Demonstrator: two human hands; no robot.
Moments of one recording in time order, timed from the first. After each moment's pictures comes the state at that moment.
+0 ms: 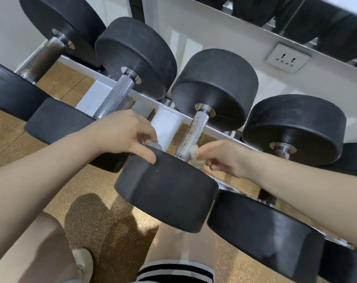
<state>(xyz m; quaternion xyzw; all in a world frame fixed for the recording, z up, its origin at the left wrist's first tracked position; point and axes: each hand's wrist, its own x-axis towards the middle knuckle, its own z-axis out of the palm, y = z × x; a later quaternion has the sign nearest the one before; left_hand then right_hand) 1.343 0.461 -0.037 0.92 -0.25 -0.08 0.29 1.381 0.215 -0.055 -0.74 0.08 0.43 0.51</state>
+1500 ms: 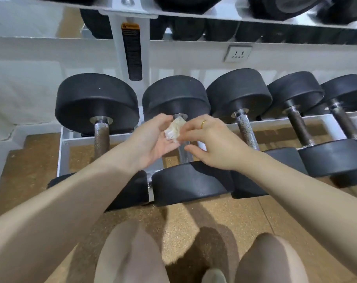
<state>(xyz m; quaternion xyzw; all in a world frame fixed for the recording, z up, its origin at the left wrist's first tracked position) 1.407 0.638 0.008 0.47 0.05 -0.40 0.79 1.346 0.488 0.015 -0.96 -0.19 -0.07 0.16</state>
